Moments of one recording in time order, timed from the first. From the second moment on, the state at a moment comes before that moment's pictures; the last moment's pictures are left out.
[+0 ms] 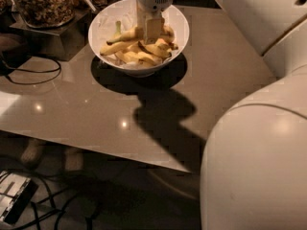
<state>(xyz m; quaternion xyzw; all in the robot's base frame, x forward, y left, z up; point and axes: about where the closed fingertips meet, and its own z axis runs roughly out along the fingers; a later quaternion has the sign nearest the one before) 0.655 -0.003 0.966 -0.80 0.58 -0.06 0.16</state>
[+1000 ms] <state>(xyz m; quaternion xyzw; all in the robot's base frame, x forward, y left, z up) 0.611 0.058 1.015 -0.84 0.51 -0.09 0.17</state>
